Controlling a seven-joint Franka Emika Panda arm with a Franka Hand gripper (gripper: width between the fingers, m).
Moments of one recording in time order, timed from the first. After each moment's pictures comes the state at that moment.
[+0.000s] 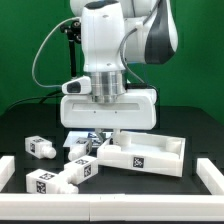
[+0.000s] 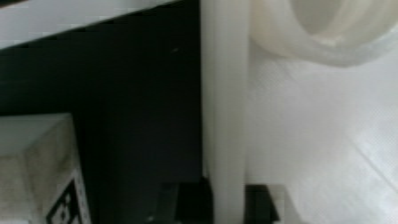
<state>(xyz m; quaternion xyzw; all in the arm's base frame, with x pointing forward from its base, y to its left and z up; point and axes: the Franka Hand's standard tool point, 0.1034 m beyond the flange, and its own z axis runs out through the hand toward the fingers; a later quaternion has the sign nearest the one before) 0.426 -0.025 0.016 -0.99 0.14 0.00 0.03</state>
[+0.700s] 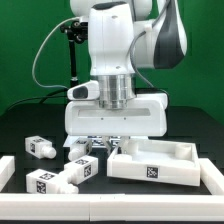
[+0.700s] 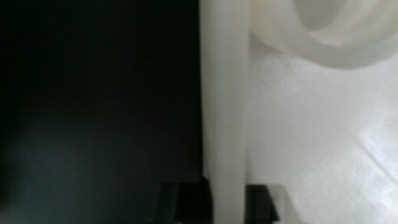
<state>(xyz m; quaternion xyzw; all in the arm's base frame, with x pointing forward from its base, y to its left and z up) 0.482 -0.014 0.011 -0.99 0.11 -0.05 0.03</state>
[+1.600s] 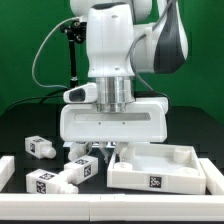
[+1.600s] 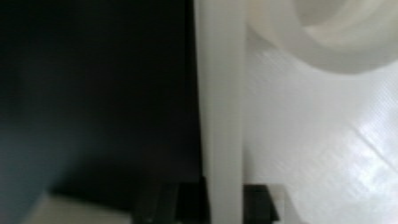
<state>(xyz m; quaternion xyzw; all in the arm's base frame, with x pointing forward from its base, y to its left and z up) 0.535 -0.022 0.012 -0.99 0.09 -0.07 0.03</state>
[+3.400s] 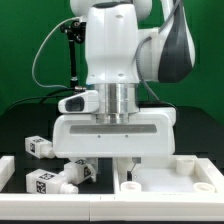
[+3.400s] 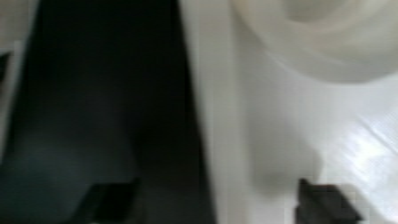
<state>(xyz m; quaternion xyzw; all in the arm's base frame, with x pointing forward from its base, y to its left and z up) 0.575 -0.033 0.017 -1.00 0.04 -0.09 0.02</state>
